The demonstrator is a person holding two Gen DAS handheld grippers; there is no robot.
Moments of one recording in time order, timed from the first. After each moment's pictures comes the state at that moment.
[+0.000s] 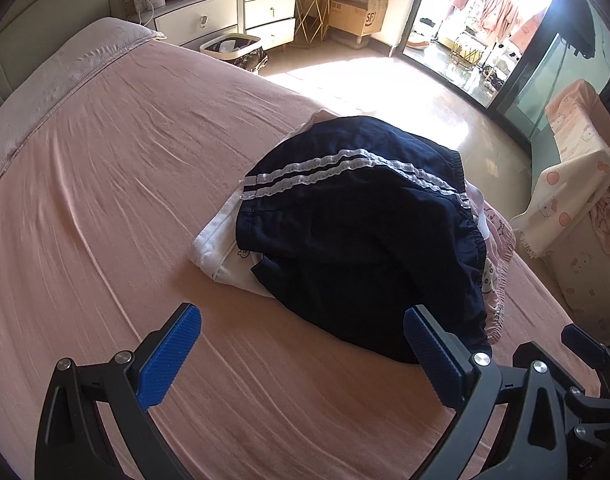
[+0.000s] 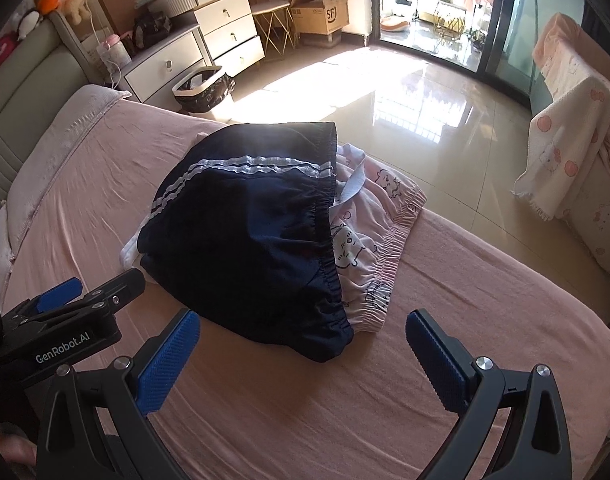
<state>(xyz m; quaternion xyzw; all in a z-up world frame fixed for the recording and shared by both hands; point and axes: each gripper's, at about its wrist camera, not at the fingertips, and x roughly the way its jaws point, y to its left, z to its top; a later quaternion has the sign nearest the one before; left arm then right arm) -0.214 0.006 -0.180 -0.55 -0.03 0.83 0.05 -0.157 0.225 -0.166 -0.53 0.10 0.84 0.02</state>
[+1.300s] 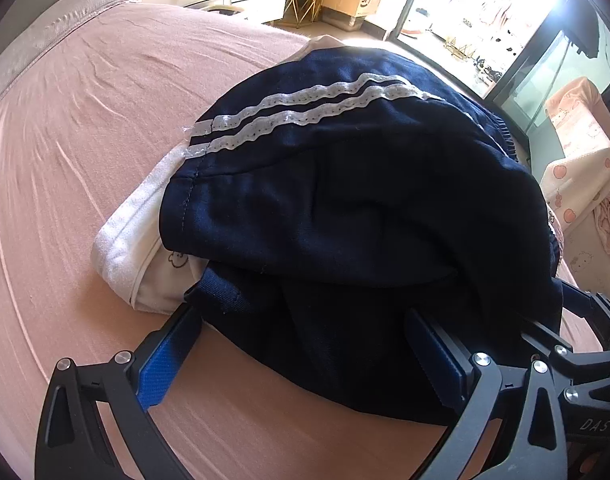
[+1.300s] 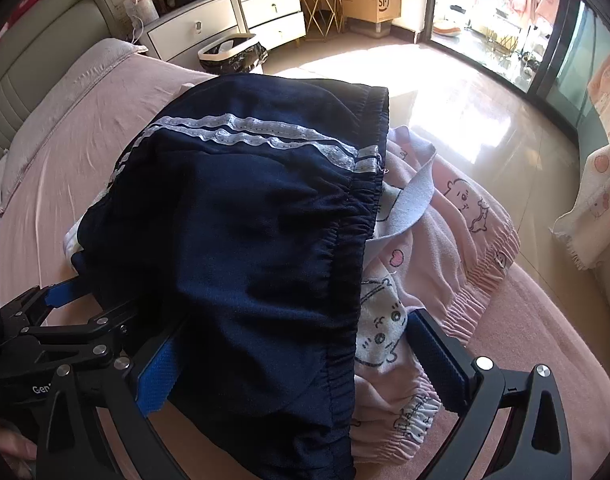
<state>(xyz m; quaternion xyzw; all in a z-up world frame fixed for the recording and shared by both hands) -0.245 0.006 -0.276 -0.57 -0.04 0.82 0.07 -0.232 0.224 -0.266 -0.56 0.04 0.83 -0.05</state>
